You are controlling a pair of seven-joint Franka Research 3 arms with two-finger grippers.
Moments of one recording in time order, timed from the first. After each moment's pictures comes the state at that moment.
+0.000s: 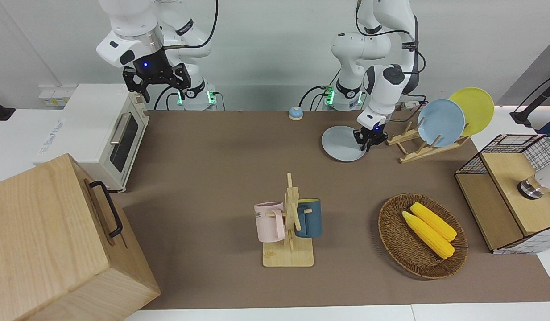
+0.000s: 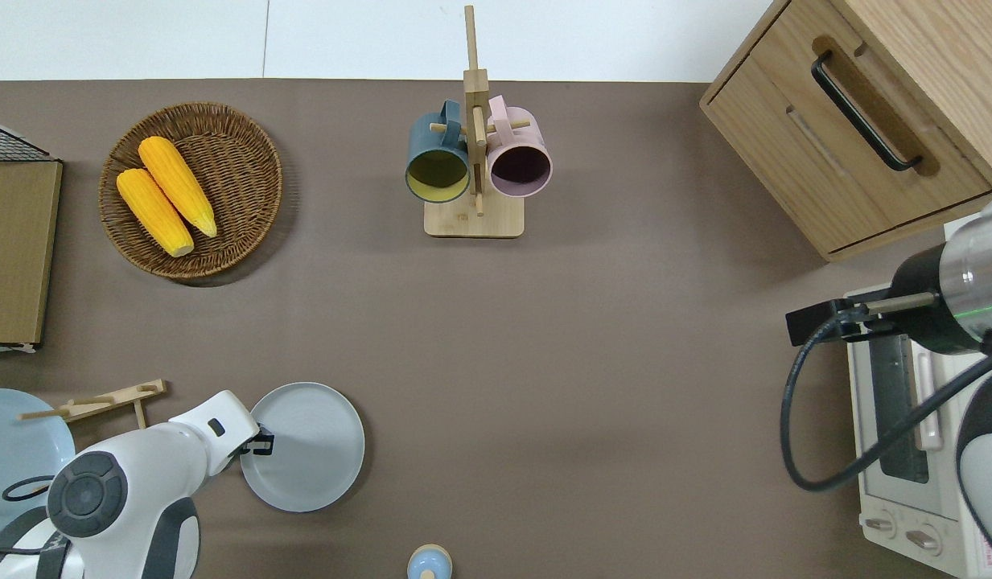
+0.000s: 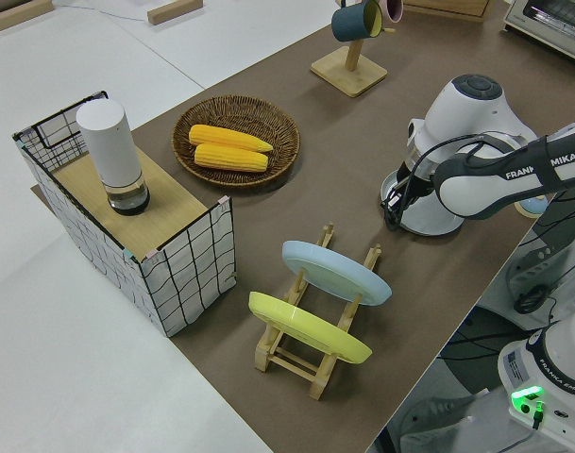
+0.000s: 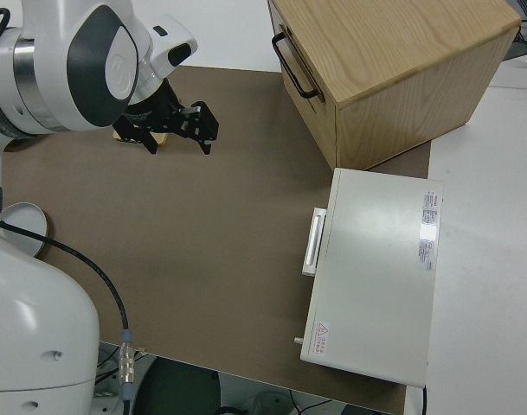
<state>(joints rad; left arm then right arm) -0.10 -0.24 0.01 -2.75 0.01 2.60 0.07 -0.05 -0.02 0.19 -1.50 0.00 1.42 0.06</state>
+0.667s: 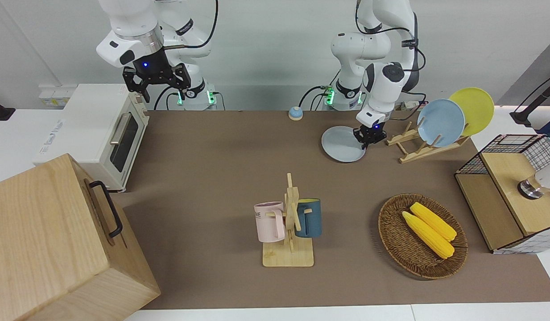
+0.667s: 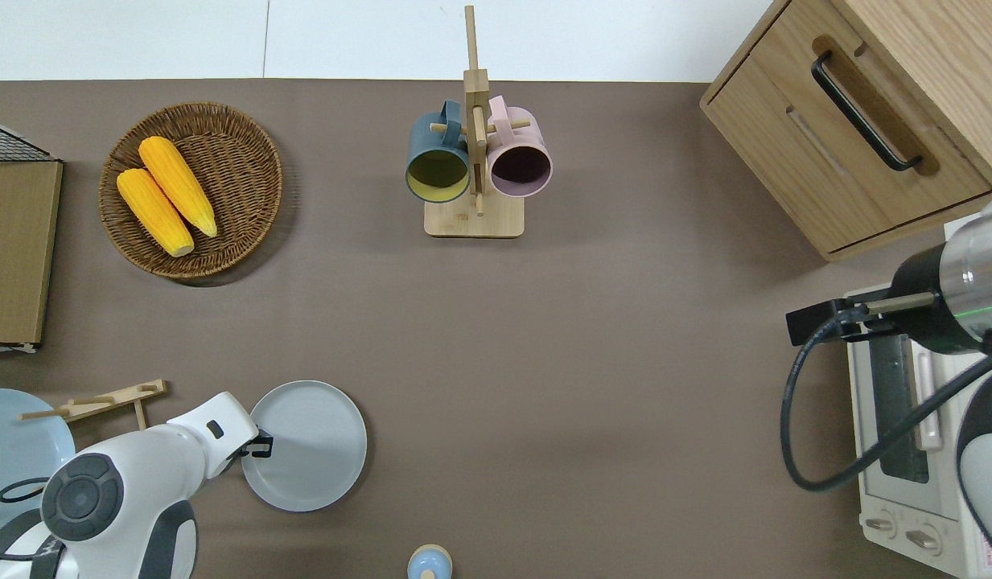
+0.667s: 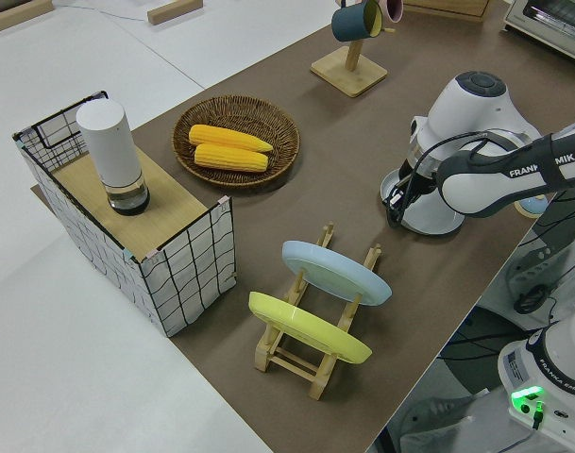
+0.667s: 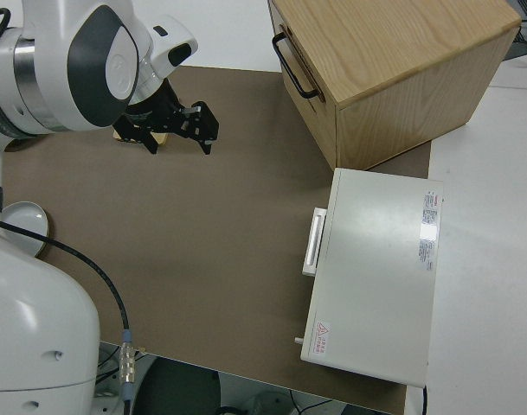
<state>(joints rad) -0.10 -0.26 0.01 -2.75 0.01 2.56 0.07 -0.05 -0.02 0.19 -1.50 0.00 1.42 0.06</state>
